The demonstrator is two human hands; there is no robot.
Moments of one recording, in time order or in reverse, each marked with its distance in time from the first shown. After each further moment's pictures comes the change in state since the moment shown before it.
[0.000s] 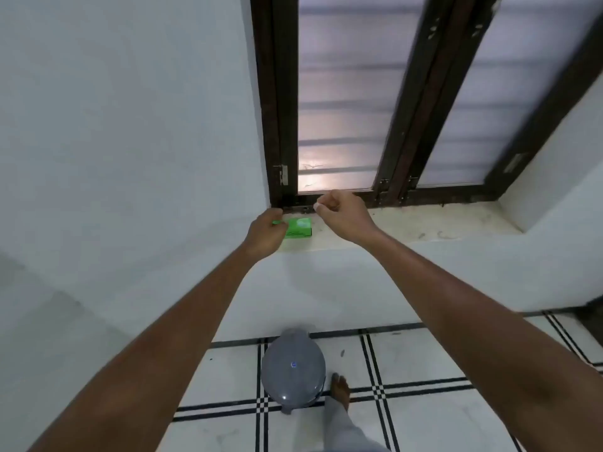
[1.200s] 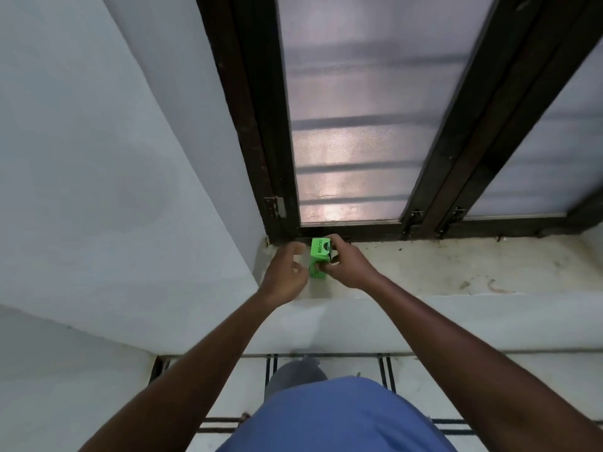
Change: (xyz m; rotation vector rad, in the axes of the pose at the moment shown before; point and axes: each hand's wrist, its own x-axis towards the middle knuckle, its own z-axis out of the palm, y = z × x) left_hand 0.138 -0.019 0.087 0.125 -0.035 -0.007; right_hand 0.168 0.159 0.067 -0.020 -0.362 0.055
